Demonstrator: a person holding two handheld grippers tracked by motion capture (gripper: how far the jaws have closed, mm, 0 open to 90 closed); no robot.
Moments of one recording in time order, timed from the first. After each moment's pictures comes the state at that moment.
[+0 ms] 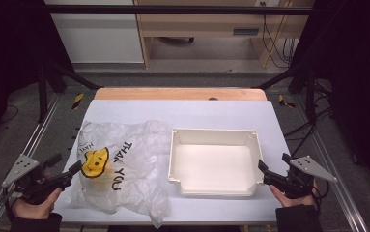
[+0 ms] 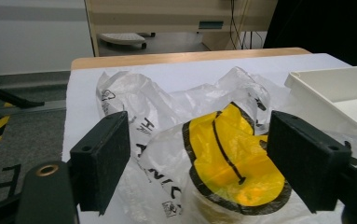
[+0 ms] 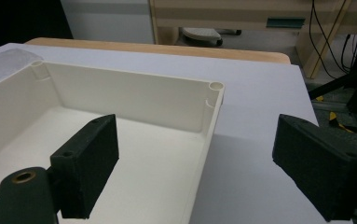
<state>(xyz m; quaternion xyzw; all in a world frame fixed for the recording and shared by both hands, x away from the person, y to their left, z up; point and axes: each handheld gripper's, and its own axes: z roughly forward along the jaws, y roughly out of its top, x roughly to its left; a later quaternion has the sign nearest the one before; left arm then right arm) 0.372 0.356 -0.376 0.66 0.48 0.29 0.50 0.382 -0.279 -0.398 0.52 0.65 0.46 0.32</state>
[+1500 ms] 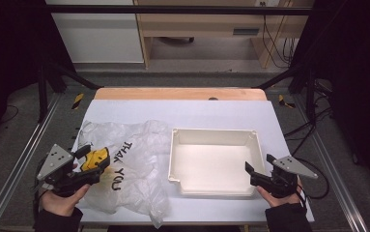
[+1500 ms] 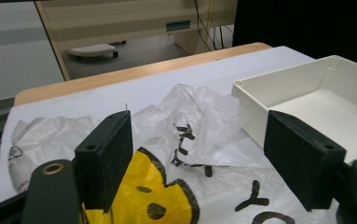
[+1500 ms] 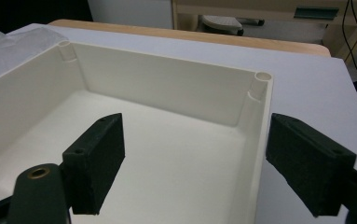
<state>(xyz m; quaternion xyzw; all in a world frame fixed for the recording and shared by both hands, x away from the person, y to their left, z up) 0.381 0.280 -0.350 0.71 0.42 0.28 0.50 0.390 -0.251 -0.408 0.50 0.68 0.46 0.30</state>
